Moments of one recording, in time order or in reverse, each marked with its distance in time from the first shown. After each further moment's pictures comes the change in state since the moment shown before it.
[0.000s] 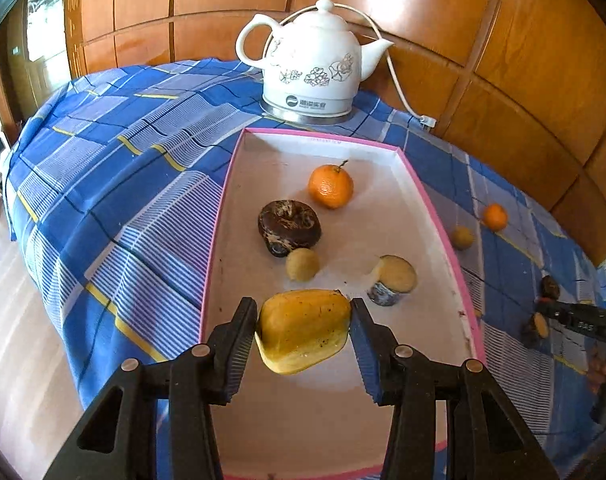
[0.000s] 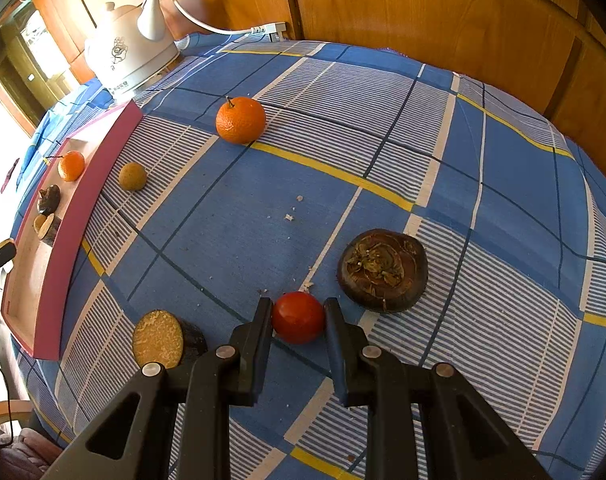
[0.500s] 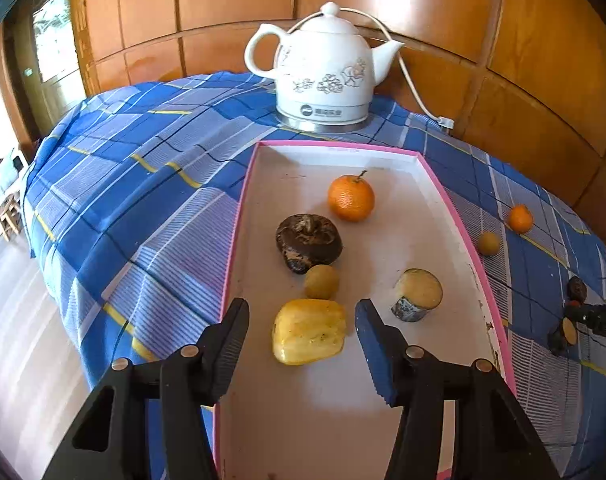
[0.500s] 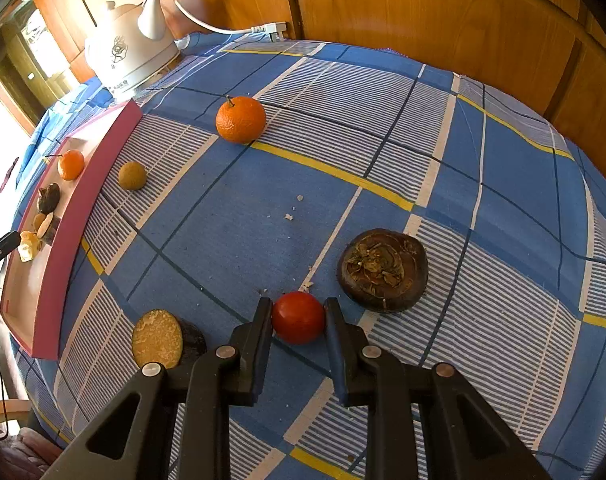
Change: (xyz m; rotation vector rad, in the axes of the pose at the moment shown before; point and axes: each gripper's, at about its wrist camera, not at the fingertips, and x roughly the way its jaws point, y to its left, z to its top) left arm 0.005 0.000 0.004 0.023 -0.036 0.099; right arm 0.001 0.000 0.000 -0.005 0.000 -0.005
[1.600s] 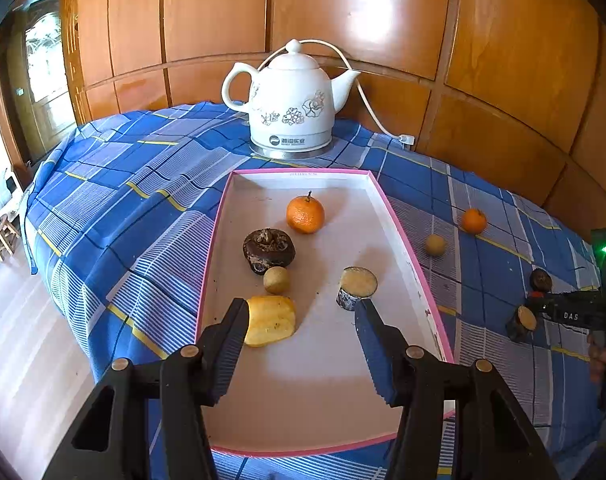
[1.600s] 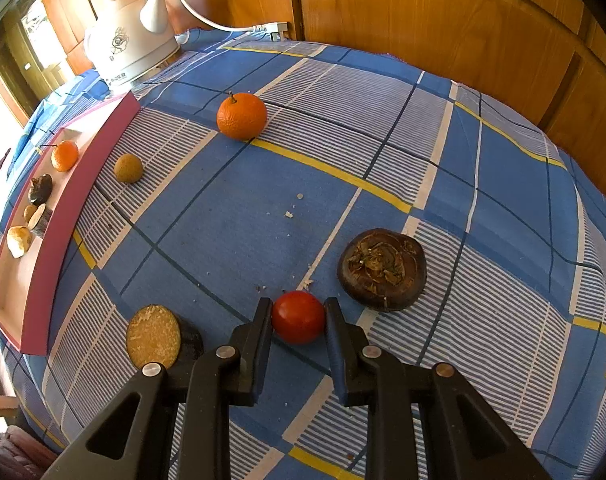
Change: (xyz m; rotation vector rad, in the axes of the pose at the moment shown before) left arm -0.050 -0.026 -0.014 0.051 -0.085 -0.054; right arm -0.002 0.006 -0.001 -0.011 -0.006 -0.050
